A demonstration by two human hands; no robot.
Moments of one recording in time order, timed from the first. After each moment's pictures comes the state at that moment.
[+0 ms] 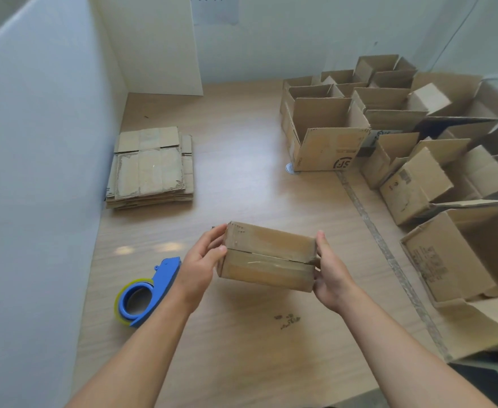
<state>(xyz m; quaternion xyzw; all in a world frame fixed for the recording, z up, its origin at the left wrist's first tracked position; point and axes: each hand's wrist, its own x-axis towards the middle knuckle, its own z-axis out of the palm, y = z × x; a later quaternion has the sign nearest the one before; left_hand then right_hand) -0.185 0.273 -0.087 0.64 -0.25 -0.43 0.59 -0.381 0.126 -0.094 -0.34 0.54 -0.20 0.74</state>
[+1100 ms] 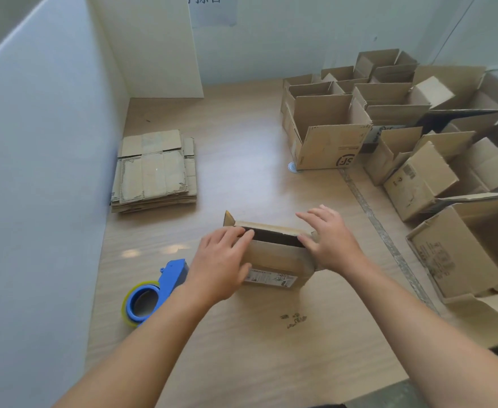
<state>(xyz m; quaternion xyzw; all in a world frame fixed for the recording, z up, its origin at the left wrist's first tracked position) -0.184 0.256 -0.093 0.75 -0.65 0.02 0.14 -0.378 0.080 -0.086 -0.89 0.40 -0.09 0.20</state>
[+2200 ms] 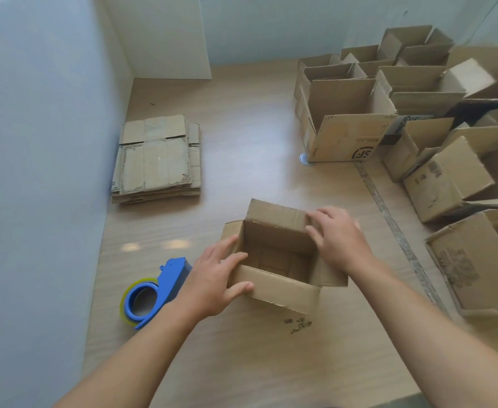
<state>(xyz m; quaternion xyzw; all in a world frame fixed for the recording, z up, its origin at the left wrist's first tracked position) -0.166 0.271 -0.135 0.77 -0.58 -0.19 0.17 -0.361 0.054 -0.099 -0.90 0.41 -0.04 0.15</state>
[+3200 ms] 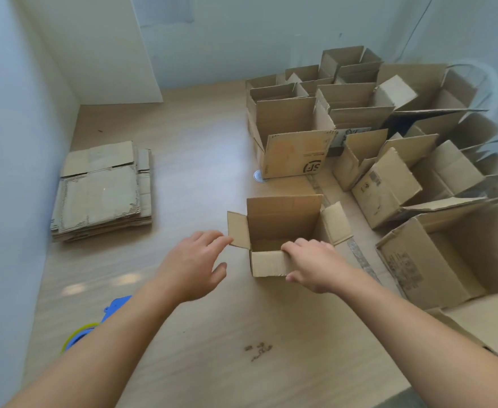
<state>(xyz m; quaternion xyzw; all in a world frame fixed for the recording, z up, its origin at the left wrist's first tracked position) -0.178 0.173 -0.076 0.73 -0.68 -0.09 0.08 -0.405 0.031 -0.072 -0.91 0.36 0.19 0.13</state>
